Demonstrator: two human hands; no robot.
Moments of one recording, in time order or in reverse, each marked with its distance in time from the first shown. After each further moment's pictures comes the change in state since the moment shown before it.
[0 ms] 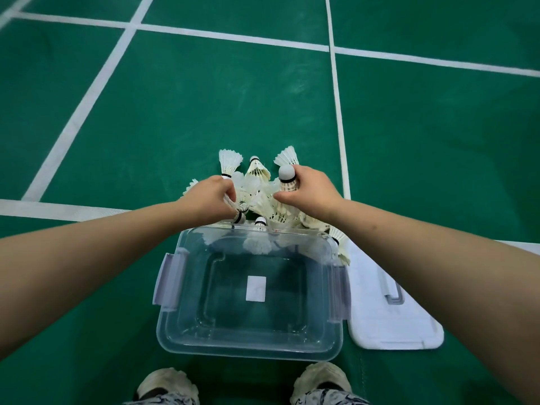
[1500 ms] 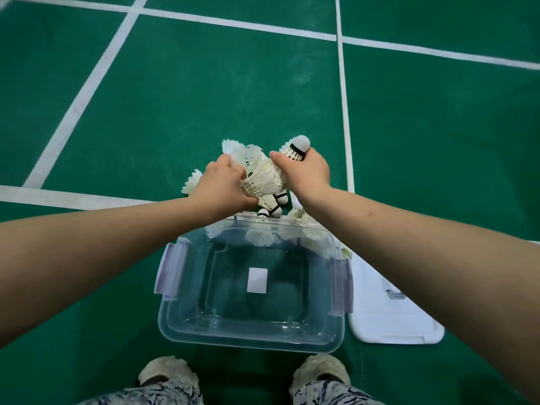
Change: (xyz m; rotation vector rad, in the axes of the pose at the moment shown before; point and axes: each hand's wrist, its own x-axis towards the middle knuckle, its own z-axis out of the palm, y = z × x) left_hand -0.004 0.020 0.010 0.054 0.145 -0.041; right_hand 0.008 -0.032 0.020 0.569 0.316 0.326
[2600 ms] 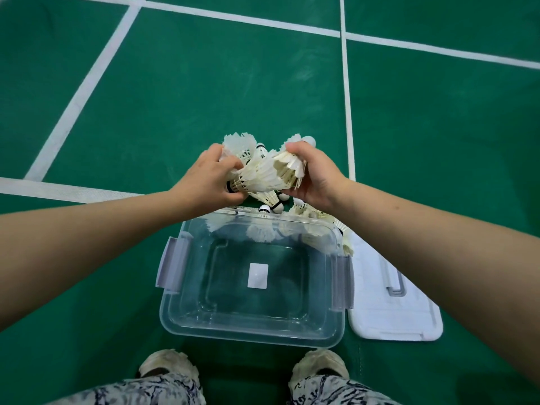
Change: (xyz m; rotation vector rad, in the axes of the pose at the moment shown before) left_hand -0.009 -0.026 -0.011 -0.052 0.041 0.140; right_hand -0.002 -0.002 -0.021 0.482 -0.440 0.268
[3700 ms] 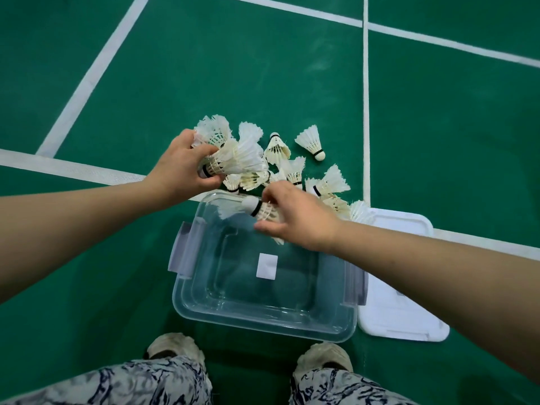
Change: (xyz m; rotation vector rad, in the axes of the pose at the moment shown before) left_hand -0.022 -0.052 -0.010 0.004 0.095 -0.126; right_hand -0.037 0.050 0.020 -1.478 -0.229 -0.475
